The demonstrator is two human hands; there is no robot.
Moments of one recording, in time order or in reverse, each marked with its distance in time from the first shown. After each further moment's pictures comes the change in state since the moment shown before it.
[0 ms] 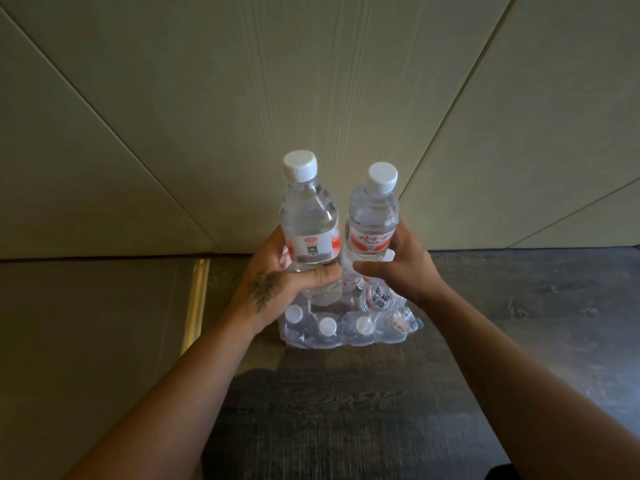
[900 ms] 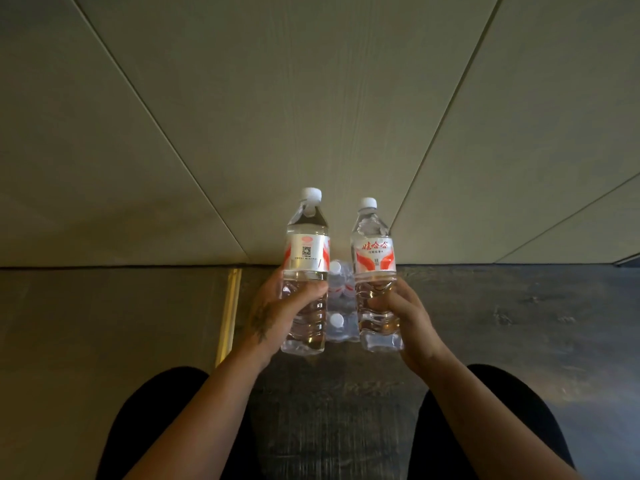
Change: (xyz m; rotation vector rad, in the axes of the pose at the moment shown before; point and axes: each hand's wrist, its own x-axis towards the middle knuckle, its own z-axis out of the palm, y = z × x) left_hand -0.105 0.081 -0.010 -0.179 0.110 -0.227; right_hand -0.127 -0.077 -0.007 0.627 -0.079 0.249
